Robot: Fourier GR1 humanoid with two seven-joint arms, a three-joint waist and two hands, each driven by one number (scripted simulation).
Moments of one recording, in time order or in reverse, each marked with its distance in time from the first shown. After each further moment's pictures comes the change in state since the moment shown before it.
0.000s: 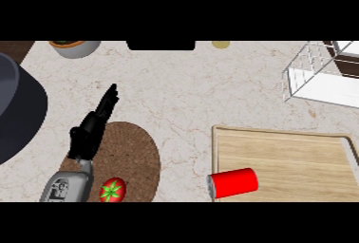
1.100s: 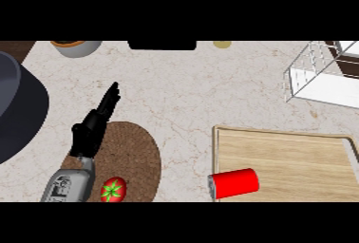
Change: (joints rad) left arm -0.019 -0.009 0.005 0.009 -0.003 -0.001 0.013; right arm -0.097 -0.057 -0.130 0.578 -0.153 -0.488 -0.459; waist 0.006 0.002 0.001
